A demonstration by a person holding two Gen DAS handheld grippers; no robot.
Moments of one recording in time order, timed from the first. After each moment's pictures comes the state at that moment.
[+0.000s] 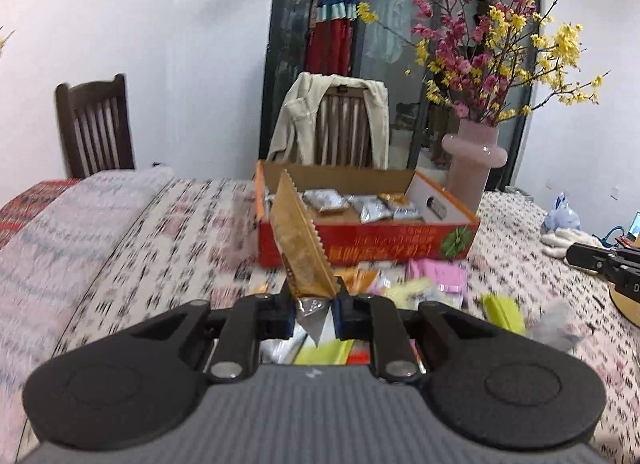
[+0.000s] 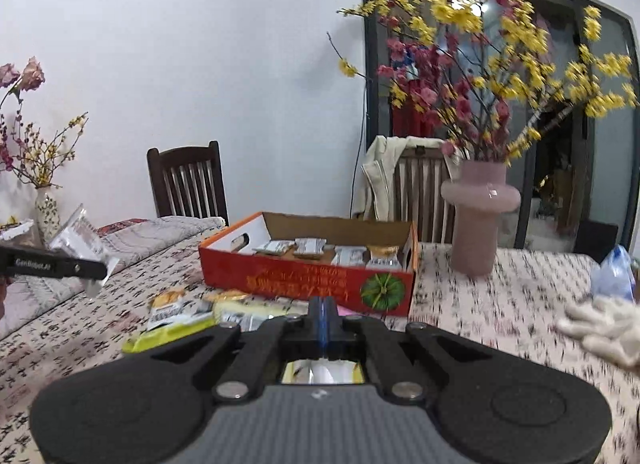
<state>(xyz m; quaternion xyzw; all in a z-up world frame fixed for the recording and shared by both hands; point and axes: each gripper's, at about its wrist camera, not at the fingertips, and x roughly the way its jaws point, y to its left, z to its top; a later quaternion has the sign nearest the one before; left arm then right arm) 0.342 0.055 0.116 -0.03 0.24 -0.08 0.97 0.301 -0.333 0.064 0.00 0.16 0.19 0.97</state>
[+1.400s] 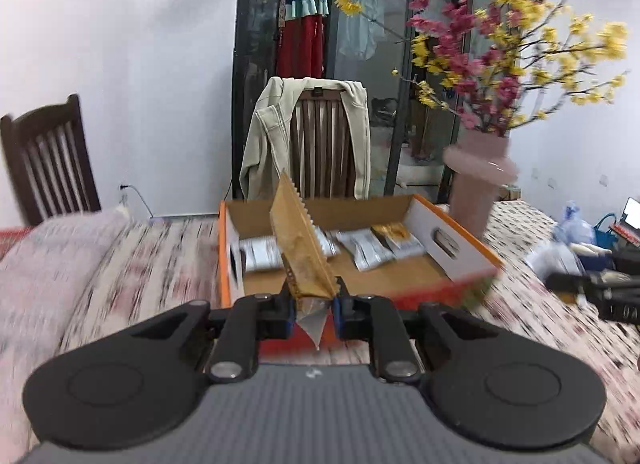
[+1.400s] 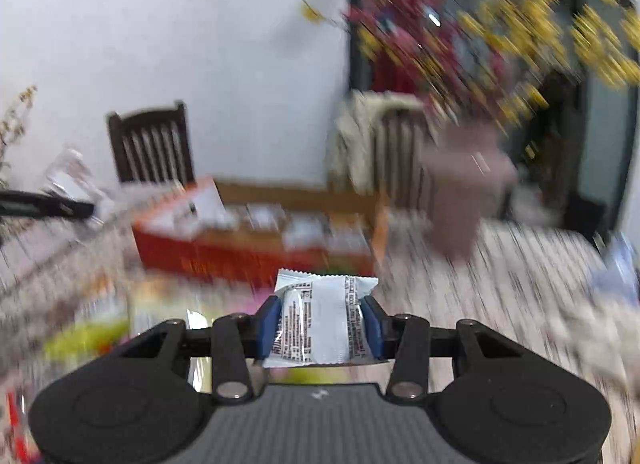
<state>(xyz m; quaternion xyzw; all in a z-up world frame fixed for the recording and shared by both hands) 0.483 0.040 0.125 0.00 0.25 -0.11 0.96 0.411 -0.341 0.059 -0.02 0.22 0.17 0.96</state>
